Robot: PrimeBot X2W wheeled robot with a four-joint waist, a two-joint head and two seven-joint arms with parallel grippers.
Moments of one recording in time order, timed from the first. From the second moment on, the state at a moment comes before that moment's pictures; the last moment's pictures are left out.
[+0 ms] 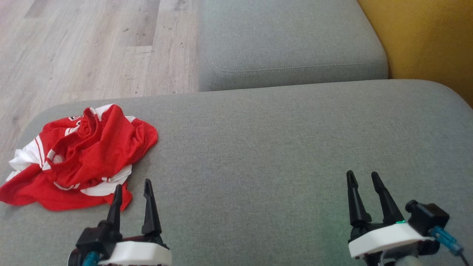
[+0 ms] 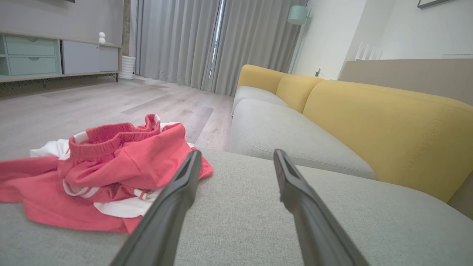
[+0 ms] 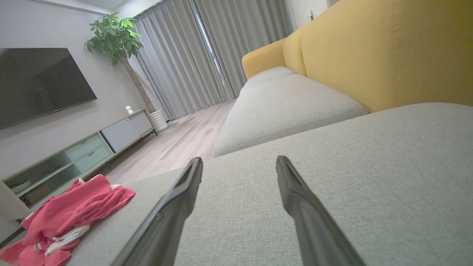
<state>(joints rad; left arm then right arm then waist) 0.07 0.06 -0.20 0.14 -0.37 0.08 -0.18 0.07 -0.04 0.11 0.22 0.39 0.12 -0.18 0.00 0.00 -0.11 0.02</state>
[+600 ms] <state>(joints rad) 0.09 0.06 -0.23 0.12 -0.15 0.10 -0.23 0.07 -0.04 0.14 0.22 0.18 0.12 -0.23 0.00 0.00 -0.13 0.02</state>
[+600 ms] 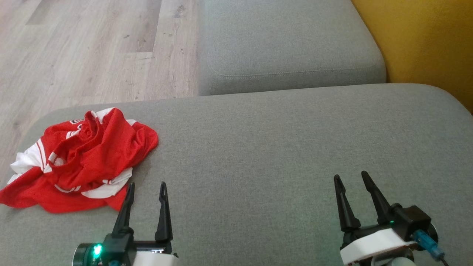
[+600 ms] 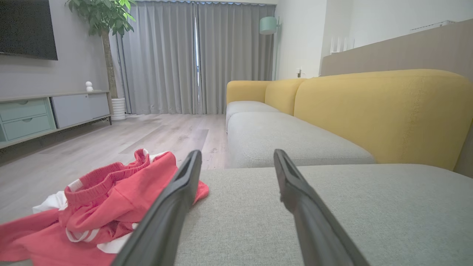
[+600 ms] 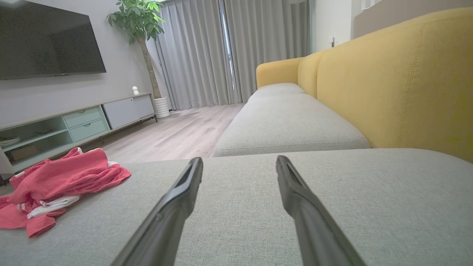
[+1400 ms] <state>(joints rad) 0.11 0.06 -0.20 0.16 -0.15 0.11 -0.25 0.07 -0.04 0.11 0.30 0.13 0.12 -0.25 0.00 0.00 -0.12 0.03</state>
